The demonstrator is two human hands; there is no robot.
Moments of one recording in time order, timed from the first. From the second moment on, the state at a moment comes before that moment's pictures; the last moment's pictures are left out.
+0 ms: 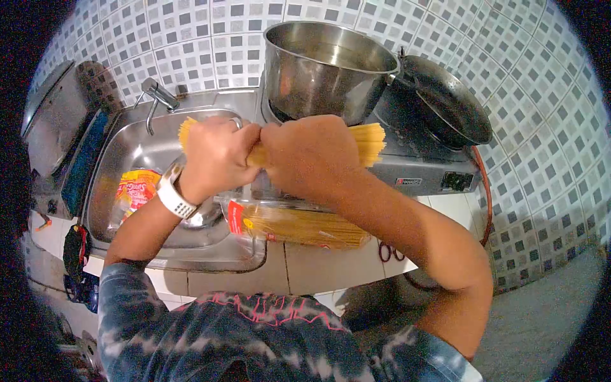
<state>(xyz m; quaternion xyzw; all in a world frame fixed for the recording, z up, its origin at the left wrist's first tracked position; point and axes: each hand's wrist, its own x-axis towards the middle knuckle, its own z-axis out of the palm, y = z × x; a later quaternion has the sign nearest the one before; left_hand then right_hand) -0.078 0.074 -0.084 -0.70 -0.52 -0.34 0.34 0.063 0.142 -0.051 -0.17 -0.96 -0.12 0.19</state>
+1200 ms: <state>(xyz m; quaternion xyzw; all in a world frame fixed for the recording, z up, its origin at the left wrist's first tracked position) -0.078 0.073 -0.109 -0.75 -0.52 -0.25 0.31 0.069 0.159 -0.085 -0.04 -0.97 -0.12 0.23</state>
